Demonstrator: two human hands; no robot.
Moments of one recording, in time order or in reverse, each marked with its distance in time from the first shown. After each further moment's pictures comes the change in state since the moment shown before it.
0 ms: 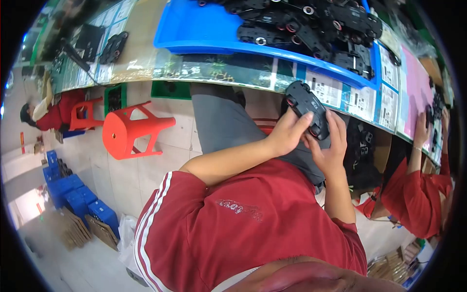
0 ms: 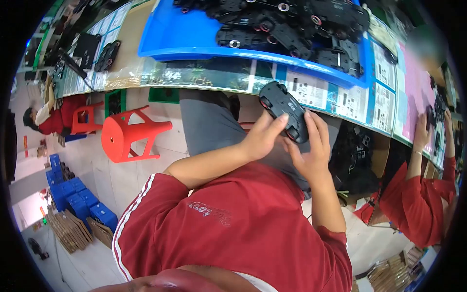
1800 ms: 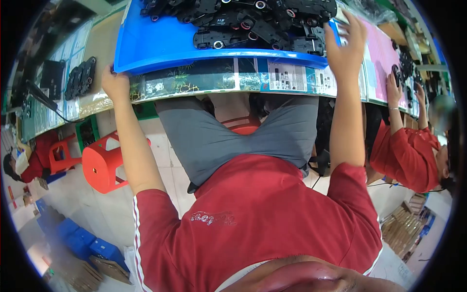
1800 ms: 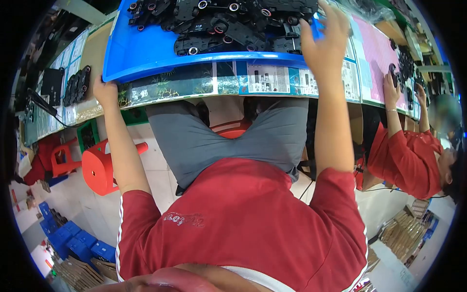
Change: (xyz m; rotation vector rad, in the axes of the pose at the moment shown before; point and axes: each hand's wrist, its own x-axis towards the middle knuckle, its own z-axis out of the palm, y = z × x) left_hand 0.002 0.208 -0.309 1.421 1.094 0.635; right_hand 0.174 0.040 -0.039 -0.201 0.491 -0.104
